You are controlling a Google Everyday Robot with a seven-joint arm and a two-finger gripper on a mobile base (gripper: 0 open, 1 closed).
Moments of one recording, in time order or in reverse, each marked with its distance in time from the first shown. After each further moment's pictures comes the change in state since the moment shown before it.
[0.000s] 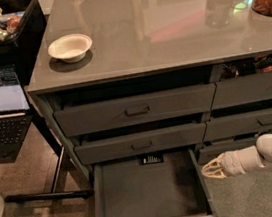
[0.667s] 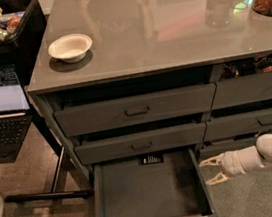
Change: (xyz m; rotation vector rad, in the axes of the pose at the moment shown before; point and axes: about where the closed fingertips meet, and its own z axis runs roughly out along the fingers) arm 0.000 0.000 0.000 0.000 0.000 0.000
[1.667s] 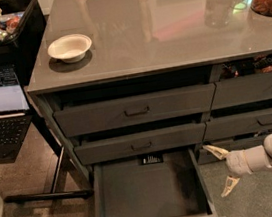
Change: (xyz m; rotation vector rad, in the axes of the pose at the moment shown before) arm -0.012 0.000 -0.020 0.014 -0.005 -0.018
